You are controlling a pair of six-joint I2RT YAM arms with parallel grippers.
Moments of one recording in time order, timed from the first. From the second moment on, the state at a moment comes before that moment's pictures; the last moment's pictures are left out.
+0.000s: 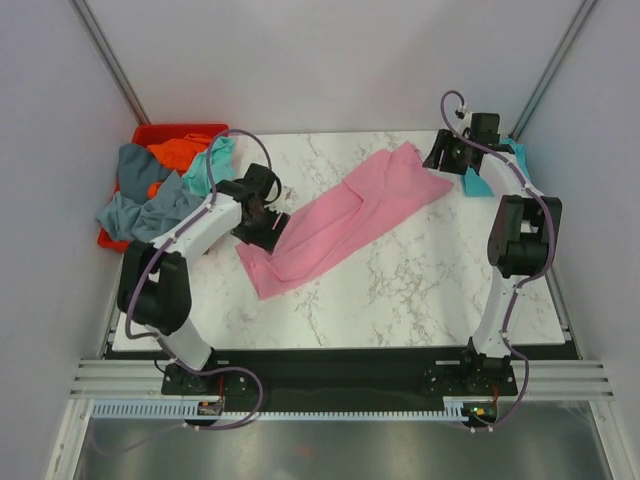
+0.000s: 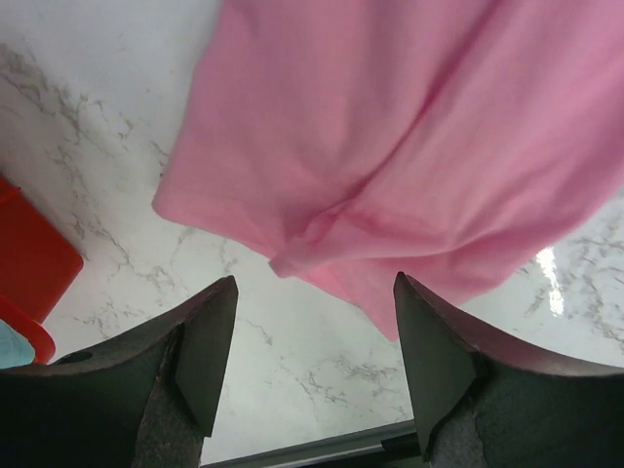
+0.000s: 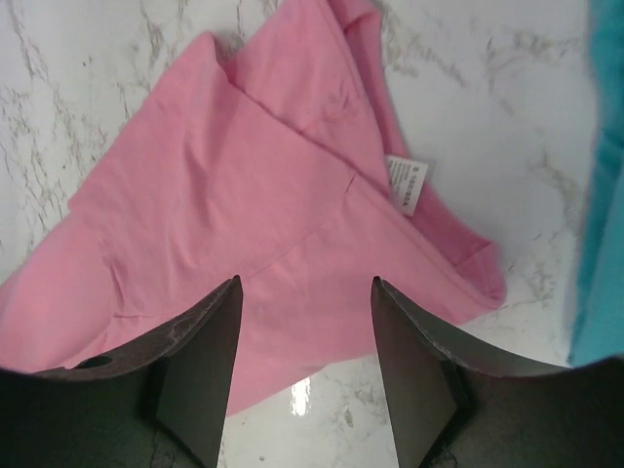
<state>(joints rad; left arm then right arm) -0.41 1.65 1.29 -0.88 -0.04 0.09 -0.09 2.10 1.76 -0.38 -0.35 0.17</state>
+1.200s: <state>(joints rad) -0.24 1.88 1.24 -0.81 0.03 0.10 -0.07 2.42 1.97 -0.37 -0.40 0.24</state>
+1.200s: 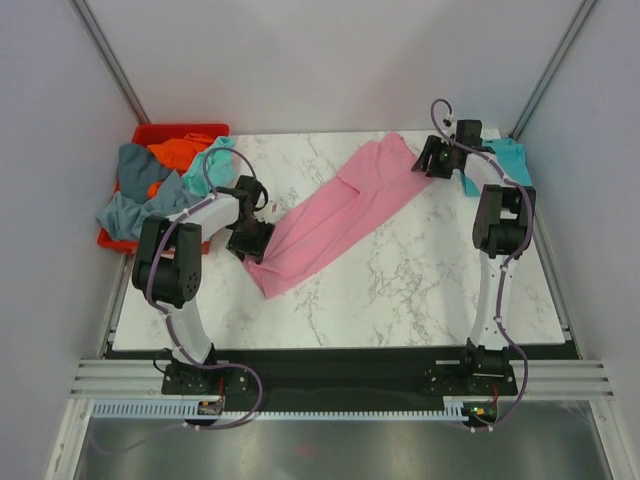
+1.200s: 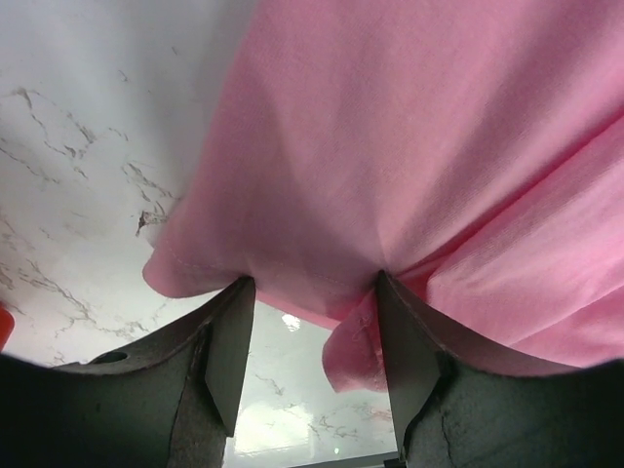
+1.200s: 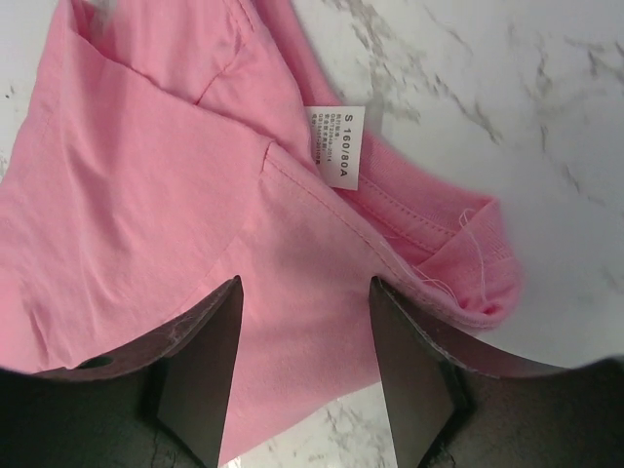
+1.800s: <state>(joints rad) -0.35 1.74 1.24 -0.89 -0.08 0.10 0.05 2.54 2.16 -0.32 -0.36 0.24</state>
